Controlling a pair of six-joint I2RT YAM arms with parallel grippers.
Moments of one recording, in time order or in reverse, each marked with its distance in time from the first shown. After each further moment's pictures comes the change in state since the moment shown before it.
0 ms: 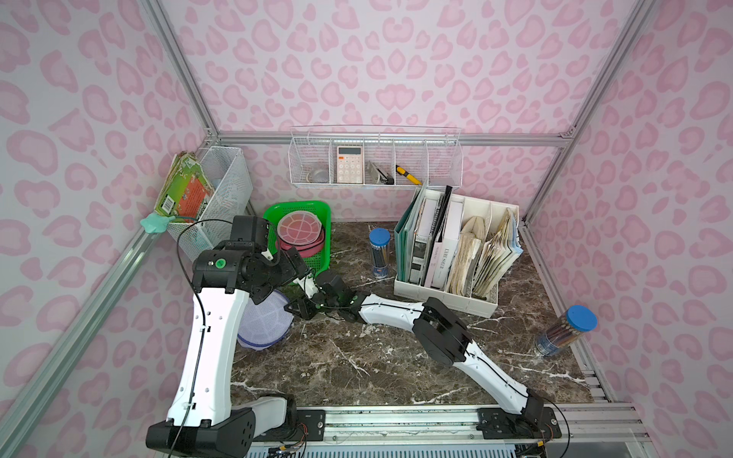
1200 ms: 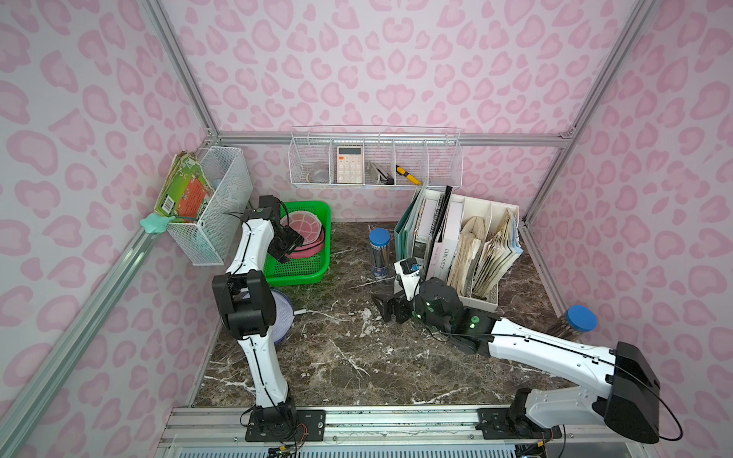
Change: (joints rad) left arm 0.169 0.881 0.353 0.313 0.085 -0.198; right arm -0.044 -1.289 -1.127 -0.161 0.649 -0.155
